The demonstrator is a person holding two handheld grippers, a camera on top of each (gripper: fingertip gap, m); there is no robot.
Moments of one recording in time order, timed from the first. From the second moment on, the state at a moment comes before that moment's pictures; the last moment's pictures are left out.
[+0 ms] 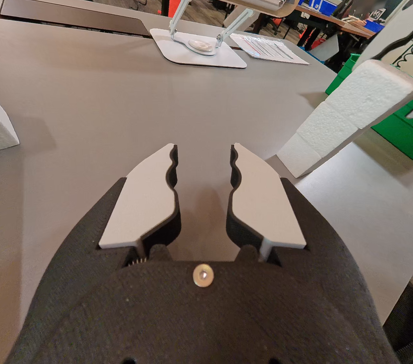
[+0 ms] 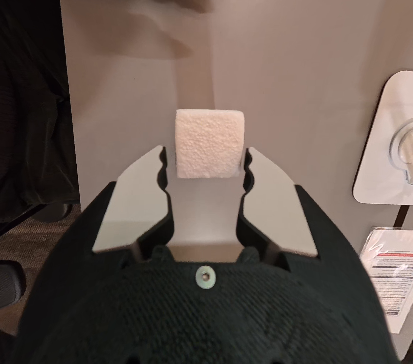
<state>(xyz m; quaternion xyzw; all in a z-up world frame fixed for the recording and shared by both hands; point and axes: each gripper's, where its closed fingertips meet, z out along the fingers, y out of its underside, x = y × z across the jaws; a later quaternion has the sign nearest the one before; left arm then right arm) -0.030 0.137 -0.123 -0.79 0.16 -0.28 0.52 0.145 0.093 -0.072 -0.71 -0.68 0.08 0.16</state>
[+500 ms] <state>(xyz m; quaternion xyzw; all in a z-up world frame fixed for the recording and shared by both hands) -0.053 0.150 -0.111 -0.78 0.12 -0.25 0.56 0.035 0.084 0.036 -0.63 -0.67 0.25 0.32</state>
